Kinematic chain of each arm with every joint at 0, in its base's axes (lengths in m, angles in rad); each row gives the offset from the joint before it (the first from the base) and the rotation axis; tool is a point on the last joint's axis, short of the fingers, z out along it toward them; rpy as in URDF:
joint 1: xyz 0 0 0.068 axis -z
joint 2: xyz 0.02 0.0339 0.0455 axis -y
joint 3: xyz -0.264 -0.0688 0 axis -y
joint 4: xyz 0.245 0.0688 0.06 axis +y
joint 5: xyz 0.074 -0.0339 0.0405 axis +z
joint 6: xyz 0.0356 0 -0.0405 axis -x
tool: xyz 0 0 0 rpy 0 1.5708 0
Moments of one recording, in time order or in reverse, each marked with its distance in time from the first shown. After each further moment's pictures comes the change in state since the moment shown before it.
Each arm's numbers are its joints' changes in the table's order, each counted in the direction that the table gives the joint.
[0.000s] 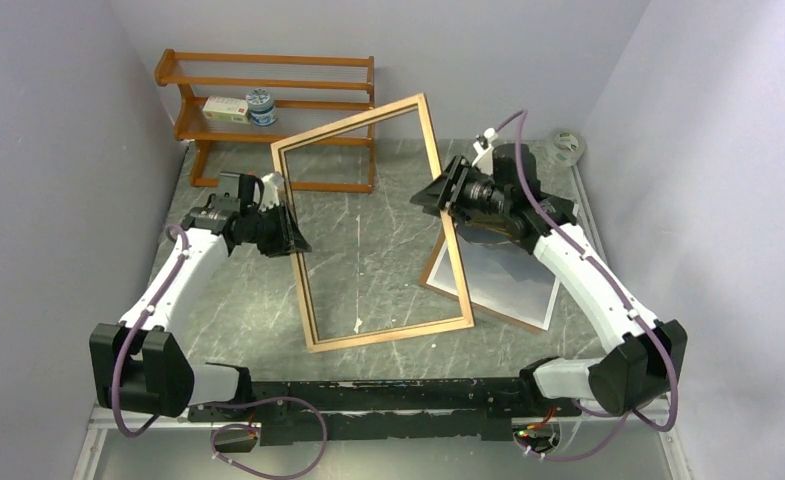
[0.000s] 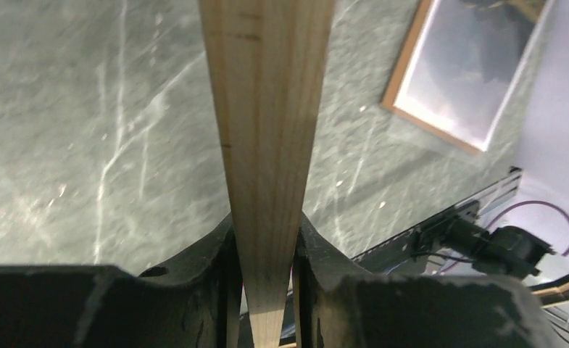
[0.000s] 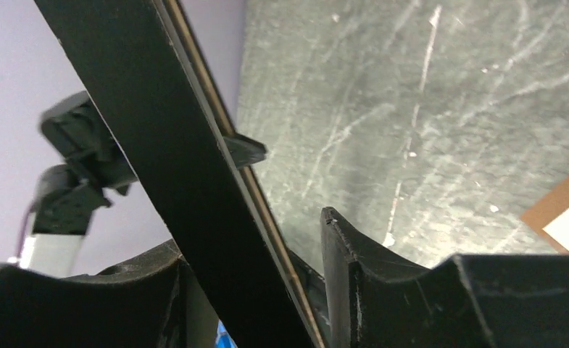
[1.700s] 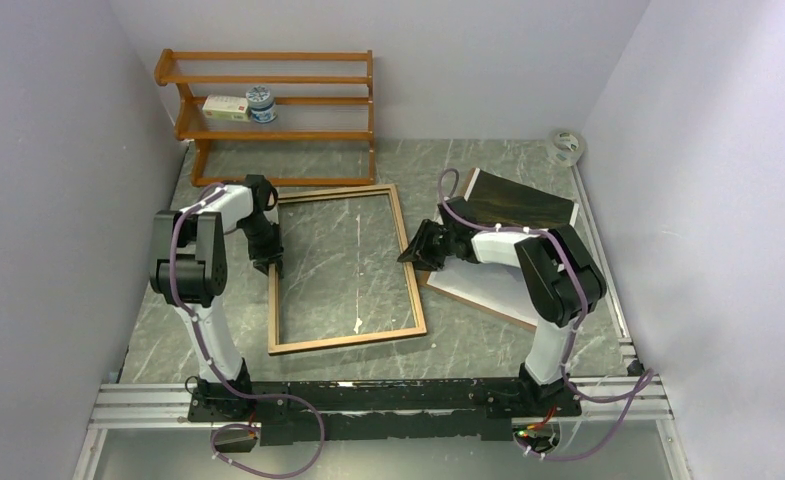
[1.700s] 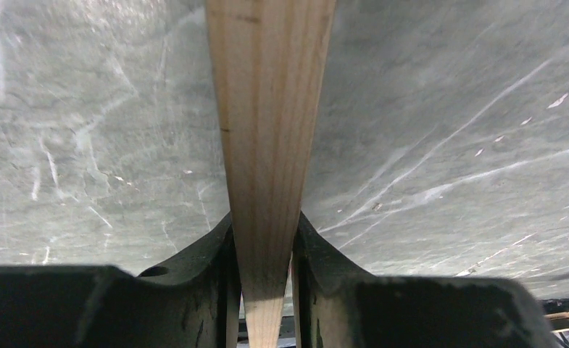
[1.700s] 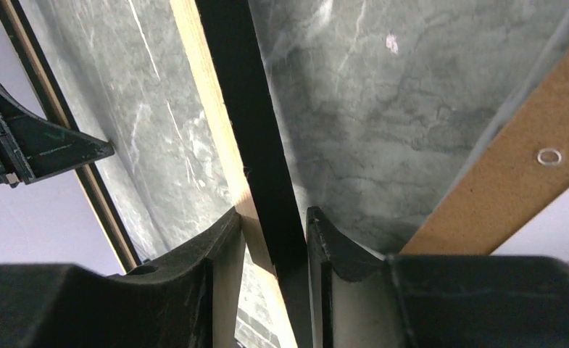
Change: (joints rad) left arm -0.094 -0.653 0.233 0.269 0.361 -0.162; right arm -0.052 -0.546 -0.342 -0.442 -0.062 -0.004
